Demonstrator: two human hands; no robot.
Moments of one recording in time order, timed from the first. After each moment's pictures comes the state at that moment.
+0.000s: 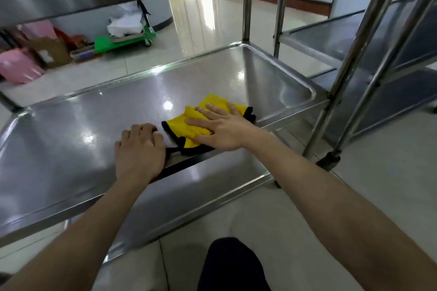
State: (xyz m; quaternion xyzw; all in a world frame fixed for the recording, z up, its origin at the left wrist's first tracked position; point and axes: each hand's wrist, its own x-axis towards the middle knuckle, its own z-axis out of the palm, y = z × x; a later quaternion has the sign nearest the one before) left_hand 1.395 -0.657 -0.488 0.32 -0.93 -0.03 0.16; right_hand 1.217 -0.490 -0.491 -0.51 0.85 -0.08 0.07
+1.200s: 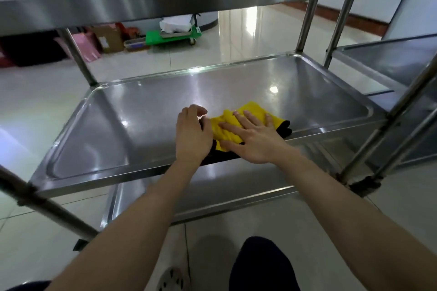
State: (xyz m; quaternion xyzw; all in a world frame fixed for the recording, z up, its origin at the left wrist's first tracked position) left_hand 1.408 -0.660 -0.480 0.29 -0.85 -0.26 0.35; right_hand 1.278 -0.517 -0.492 -0.49 0.87 -0.07 0.05
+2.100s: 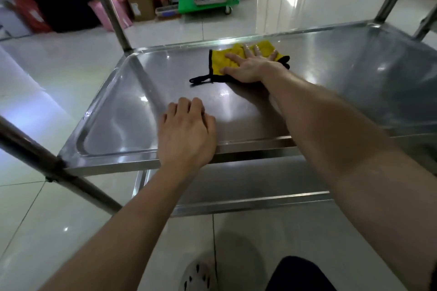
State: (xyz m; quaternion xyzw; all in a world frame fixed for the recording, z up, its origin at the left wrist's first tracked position) left_hand 1.481 -0.744 -0.498 0.37 -0.90 -0.04 0.21; right_hand 1.185 -0.776 -0.470 -0.45 0.88 -0.01 0.12
